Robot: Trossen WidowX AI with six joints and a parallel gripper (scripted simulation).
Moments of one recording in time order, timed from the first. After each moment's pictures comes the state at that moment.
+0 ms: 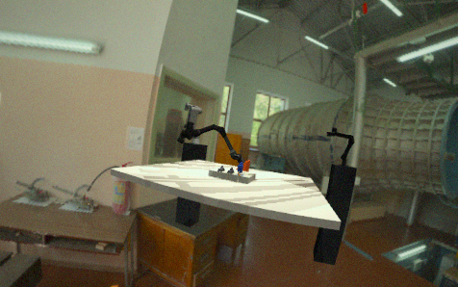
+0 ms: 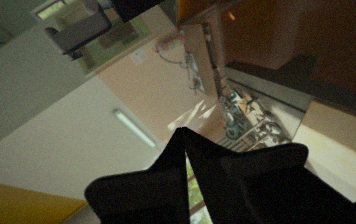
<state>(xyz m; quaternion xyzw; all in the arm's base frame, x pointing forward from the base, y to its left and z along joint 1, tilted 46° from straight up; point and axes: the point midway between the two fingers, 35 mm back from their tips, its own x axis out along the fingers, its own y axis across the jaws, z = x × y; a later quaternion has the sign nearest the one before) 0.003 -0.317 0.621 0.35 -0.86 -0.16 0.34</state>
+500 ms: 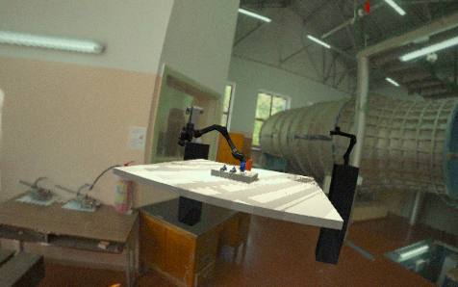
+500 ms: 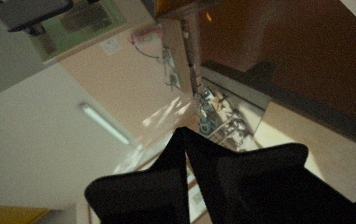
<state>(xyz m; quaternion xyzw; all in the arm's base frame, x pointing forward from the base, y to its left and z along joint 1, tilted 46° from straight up) 0.063 -0.341 0.591 0.41 -0.81 -0.21 0.37</state>
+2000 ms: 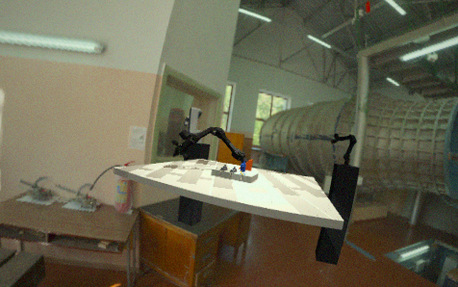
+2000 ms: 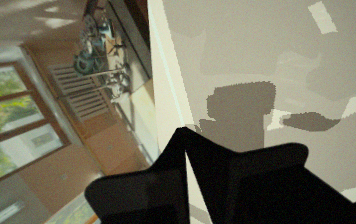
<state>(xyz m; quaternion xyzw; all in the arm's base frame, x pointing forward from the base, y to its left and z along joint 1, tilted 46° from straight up) 0.341 -0.322 0.399 0.55 -0.40 -0.46 0.57</state>
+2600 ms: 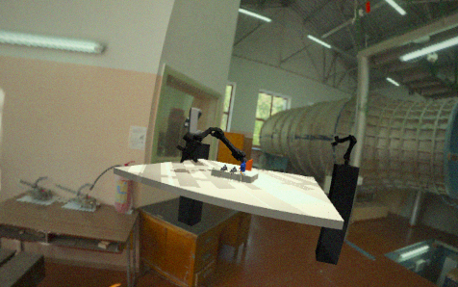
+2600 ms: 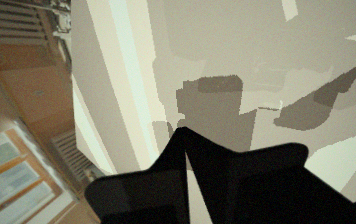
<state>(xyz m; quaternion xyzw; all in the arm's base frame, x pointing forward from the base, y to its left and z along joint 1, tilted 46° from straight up) 0.428 -0.241 0.292 0.52 -0.16 -0.50 0.67</state>
